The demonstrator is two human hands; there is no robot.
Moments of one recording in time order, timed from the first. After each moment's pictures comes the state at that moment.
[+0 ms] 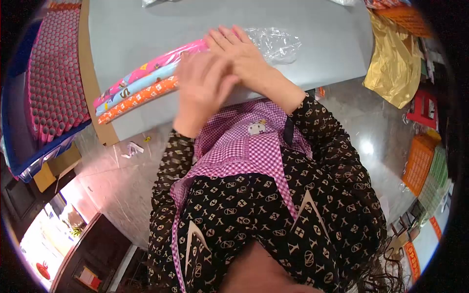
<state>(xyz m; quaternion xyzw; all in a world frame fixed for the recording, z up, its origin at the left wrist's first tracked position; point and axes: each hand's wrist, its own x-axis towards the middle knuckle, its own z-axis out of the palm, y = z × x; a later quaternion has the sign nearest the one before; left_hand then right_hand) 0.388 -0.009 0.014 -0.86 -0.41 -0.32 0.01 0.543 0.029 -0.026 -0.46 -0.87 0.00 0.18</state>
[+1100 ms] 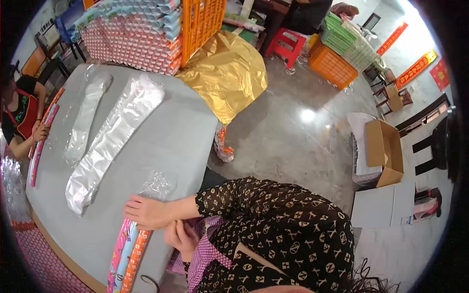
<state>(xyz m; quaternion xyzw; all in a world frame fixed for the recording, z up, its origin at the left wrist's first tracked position) 0.424 -0.067 -0.067 -0.85 -0.25 -0.46 -0.03 0.523 0.028 -0.043 -0.47 -0.80 -0.05 0.36</state>
